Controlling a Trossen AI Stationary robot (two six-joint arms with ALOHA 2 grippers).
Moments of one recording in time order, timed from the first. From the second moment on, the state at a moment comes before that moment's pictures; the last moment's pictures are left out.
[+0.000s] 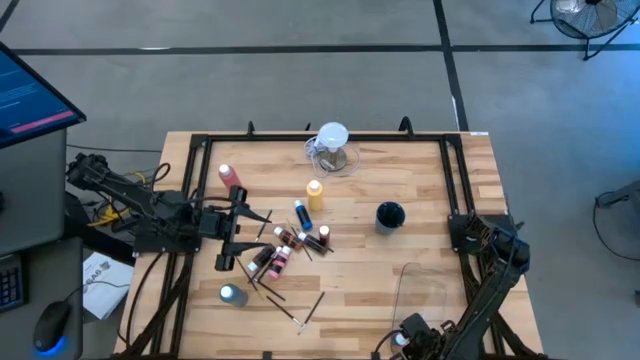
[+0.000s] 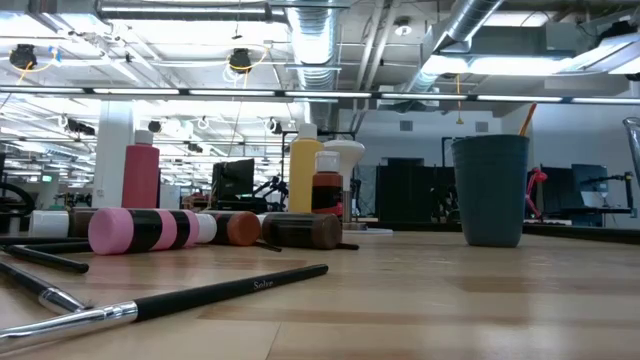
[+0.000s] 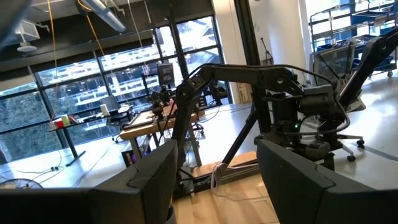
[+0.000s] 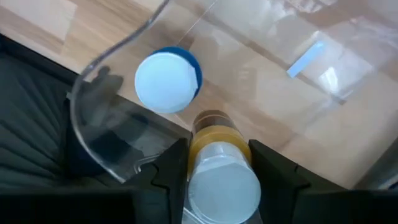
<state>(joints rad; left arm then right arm) -0.44 0.86 0.67 0.38 -0.28 0.28 1.00 2.08 1.81 -1.30 0.04 2.05</state>
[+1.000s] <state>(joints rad) -0.44 0.86 0.67 0.38 -0.28 0.28 1.00 2.08 1.70 -1.17 0.03 2.05</state>
